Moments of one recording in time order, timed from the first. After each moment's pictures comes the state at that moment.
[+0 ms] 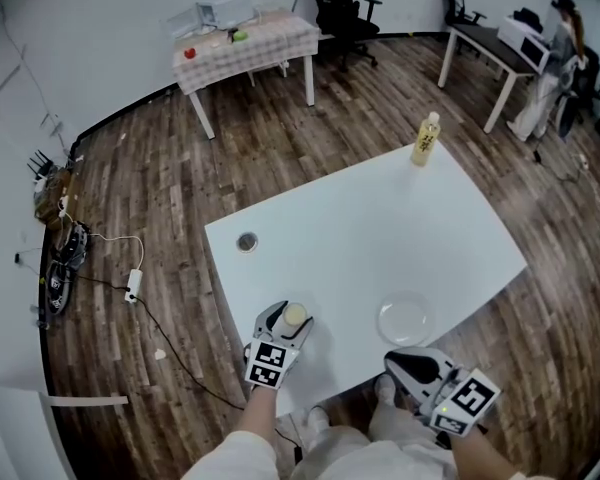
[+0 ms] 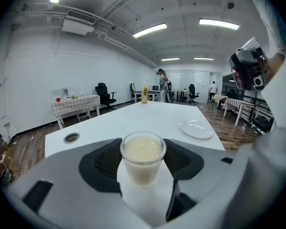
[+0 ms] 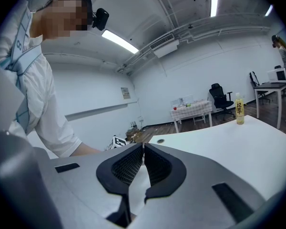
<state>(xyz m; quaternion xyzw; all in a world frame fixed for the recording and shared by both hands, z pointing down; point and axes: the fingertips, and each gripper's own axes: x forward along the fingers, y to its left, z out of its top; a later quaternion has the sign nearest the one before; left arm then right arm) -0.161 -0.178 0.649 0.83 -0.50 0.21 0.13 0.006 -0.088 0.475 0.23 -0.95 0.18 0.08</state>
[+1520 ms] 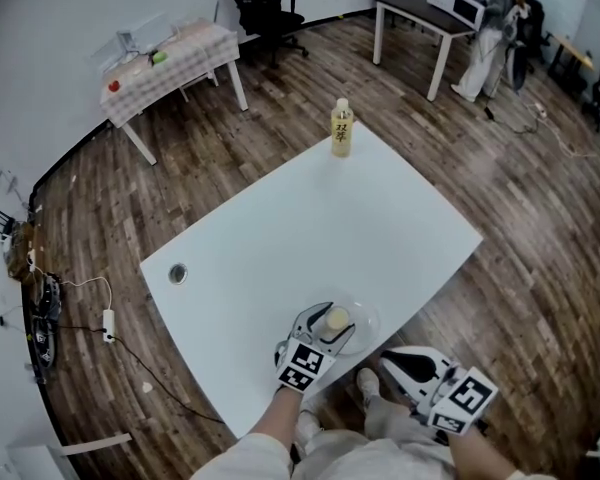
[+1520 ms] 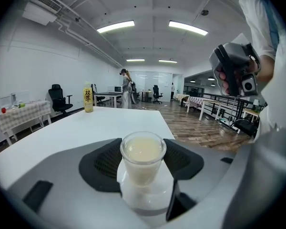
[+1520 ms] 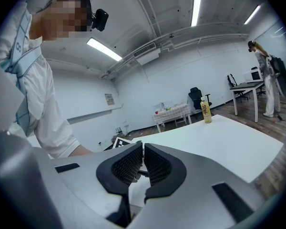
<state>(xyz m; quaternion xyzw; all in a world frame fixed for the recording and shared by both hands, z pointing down) 0.099 -0.203 0.639 0.93 -0.29 0.22 0.09 0.137 -0.112 0.487 0.33 -0.92 0.20 0.05</state>
